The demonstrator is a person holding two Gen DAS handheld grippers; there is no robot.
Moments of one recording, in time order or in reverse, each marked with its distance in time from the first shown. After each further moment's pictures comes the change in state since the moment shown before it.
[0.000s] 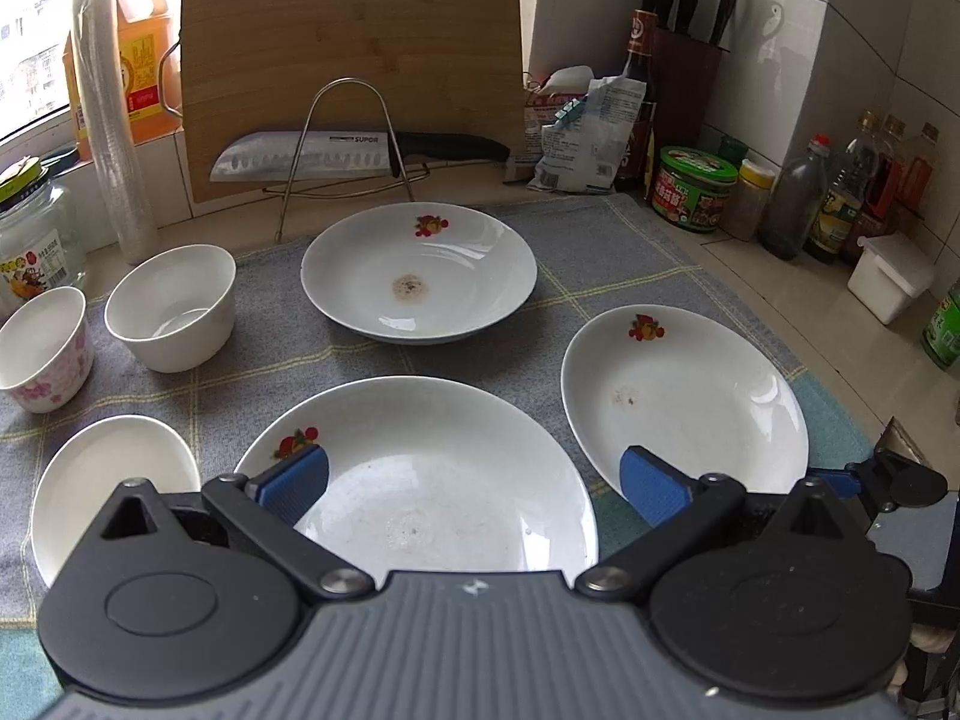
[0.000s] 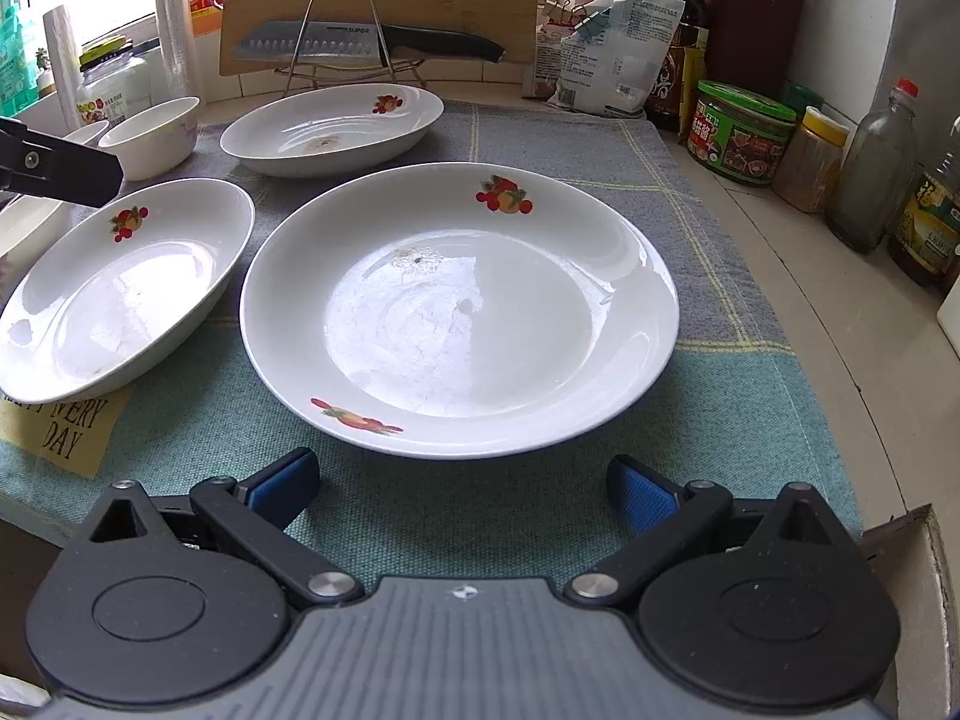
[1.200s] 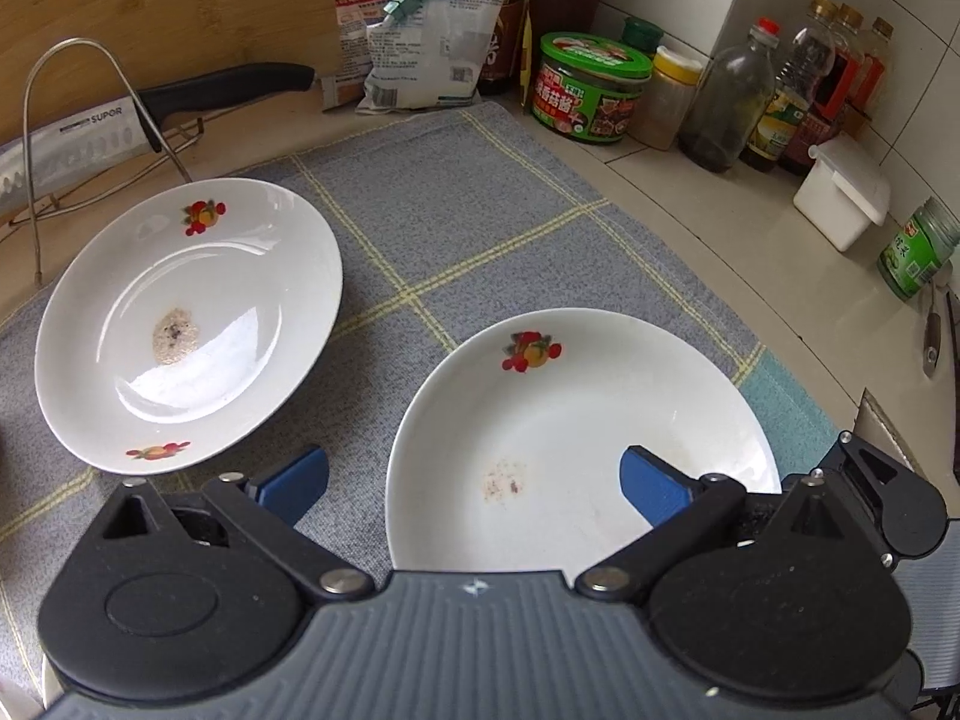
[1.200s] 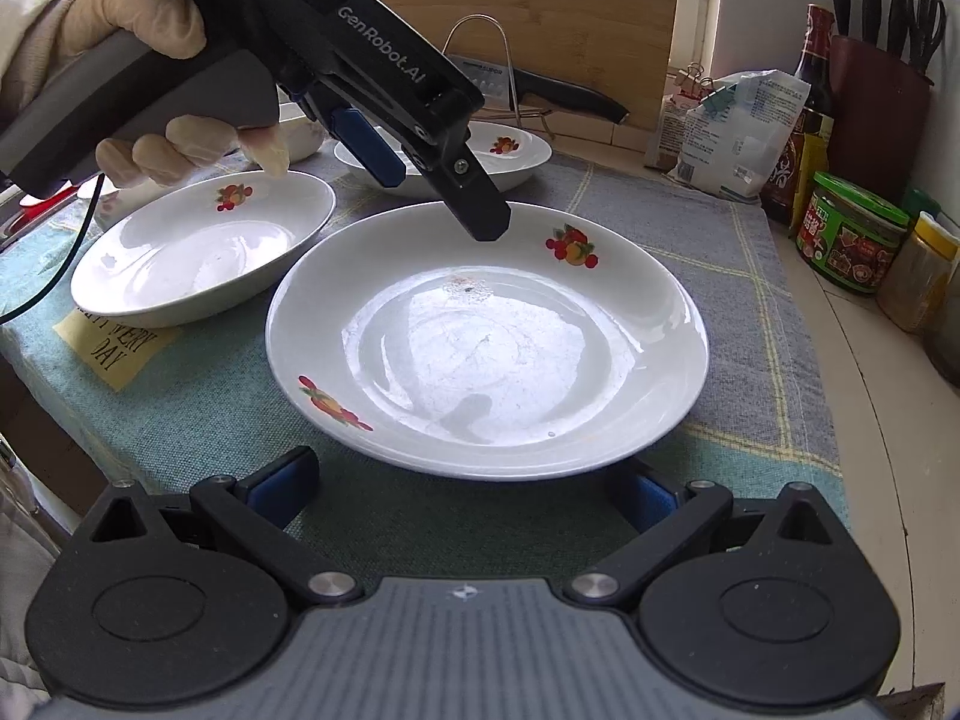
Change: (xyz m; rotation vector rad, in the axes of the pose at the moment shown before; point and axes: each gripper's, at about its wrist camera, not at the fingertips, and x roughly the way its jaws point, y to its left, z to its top) left arm 0.122 -0.063 0.070 0.142 0.256 -0.221; right arm 0.004 -0.041 -0.007 -0.225 -0.095 0.216
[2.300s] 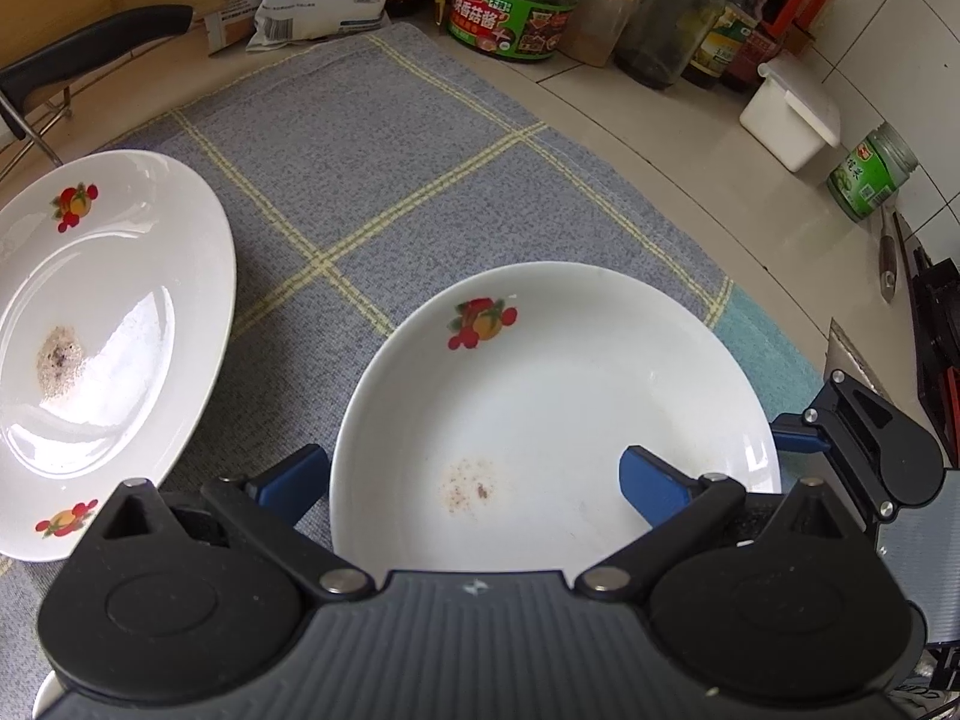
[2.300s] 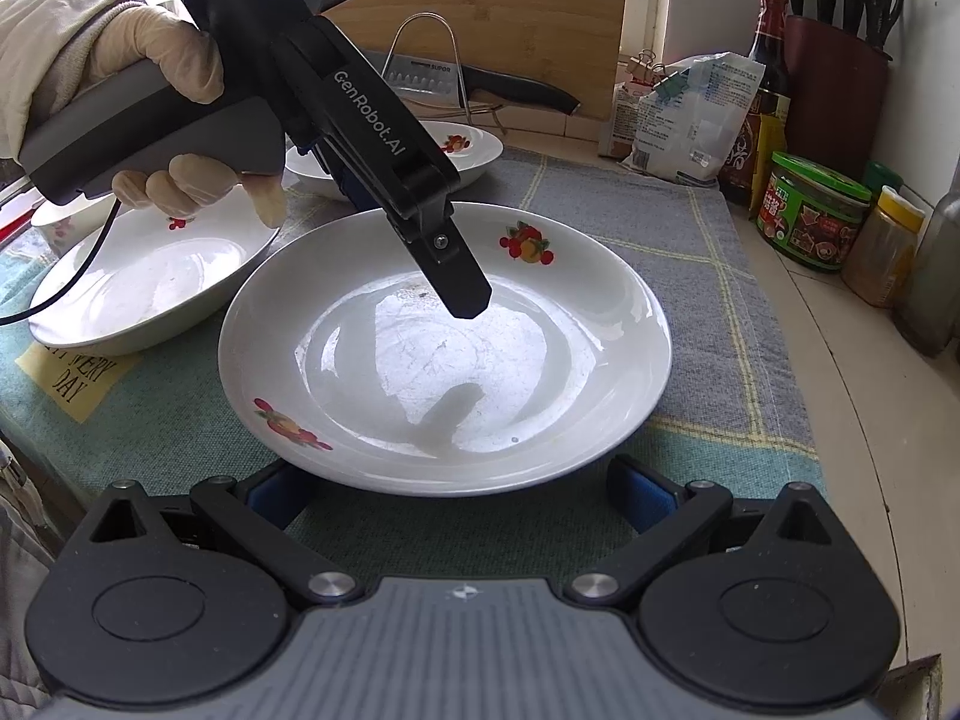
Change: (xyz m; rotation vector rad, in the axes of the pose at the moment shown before) left arm 0.035 -0.002 0.017 0.105 0.158 -0.157; right arm 0.006 -0.004 0.005 0.037 -0.004 -0.043
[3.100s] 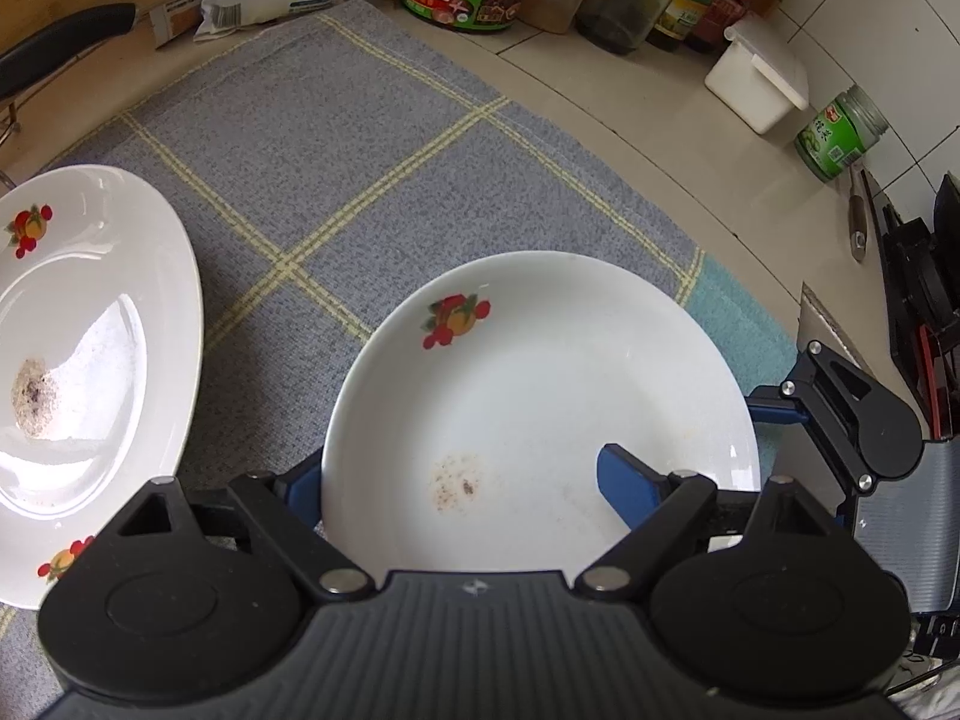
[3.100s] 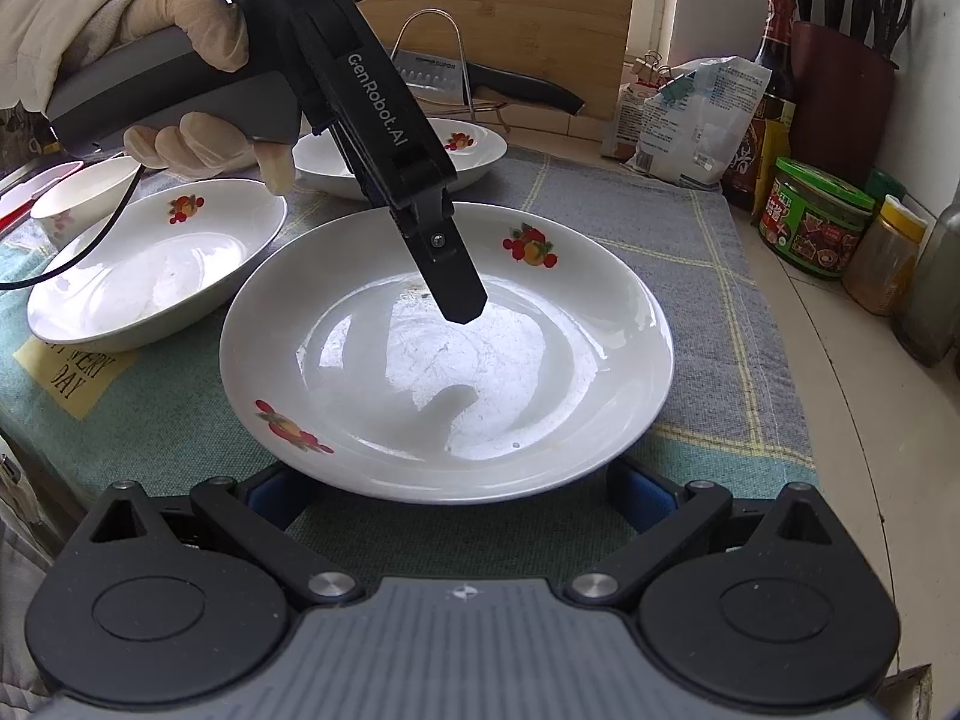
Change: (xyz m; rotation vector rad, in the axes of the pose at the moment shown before) left arm 0.005 0.002 0.013 0.062 0.091 -0.062; right arm 0.000 0.000 0.003 -0.023 0.011 -0.002
